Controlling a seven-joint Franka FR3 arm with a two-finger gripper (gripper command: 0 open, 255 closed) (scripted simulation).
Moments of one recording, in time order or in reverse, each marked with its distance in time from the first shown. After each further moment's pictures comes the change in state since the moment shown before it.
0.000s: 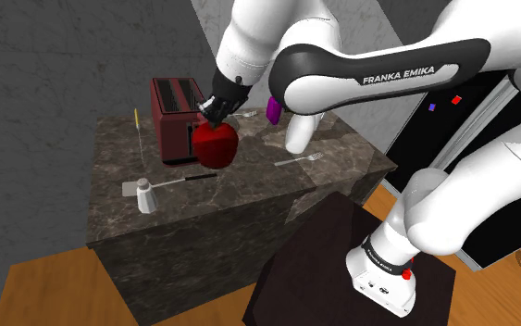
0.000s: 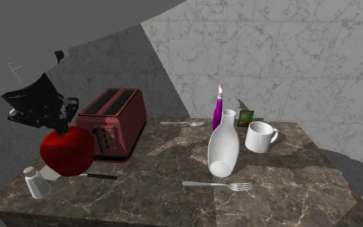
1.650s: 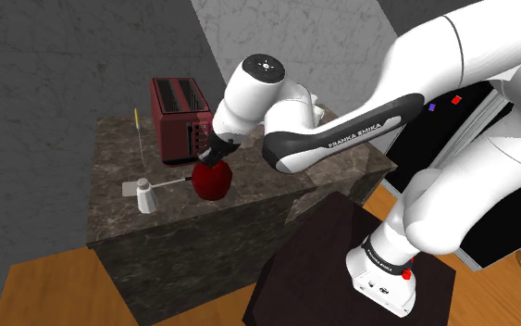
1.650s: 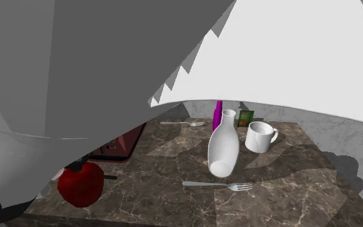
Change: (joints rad) arm -0.037 0.127 0.038 -0.210 -0.153 0.311 0.169
